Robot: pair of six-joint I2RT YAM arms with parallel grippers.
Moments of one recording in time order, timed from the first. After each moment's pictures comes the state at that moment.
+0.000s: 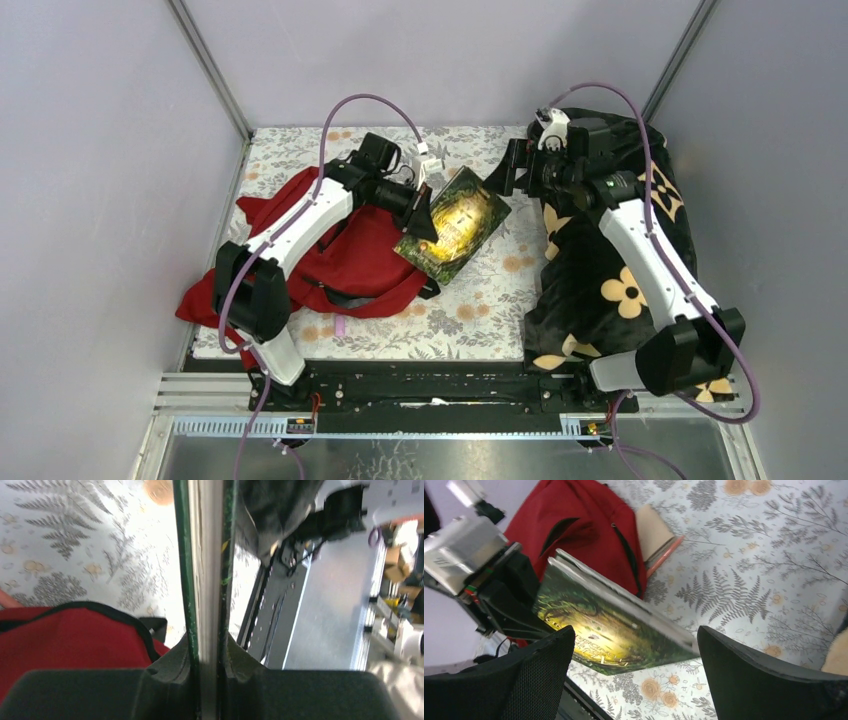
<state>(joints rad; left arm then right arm) -0.44 1.73 1.50 -0.69 0.92 0.07 0.26 1.41 1.37 -0.54 -0.46 0.33</state>
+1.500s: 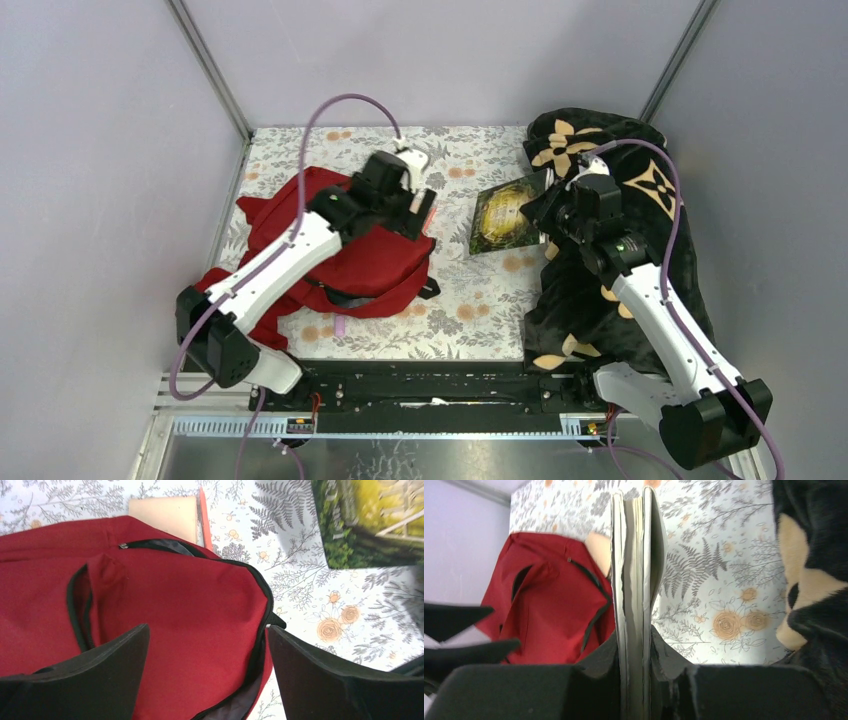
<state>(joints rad) -0.59 1.45 1.41 -0.71 -0.04 -0.05 0.30 1.05 0.96 -0.41 -0.10 0.64</state>
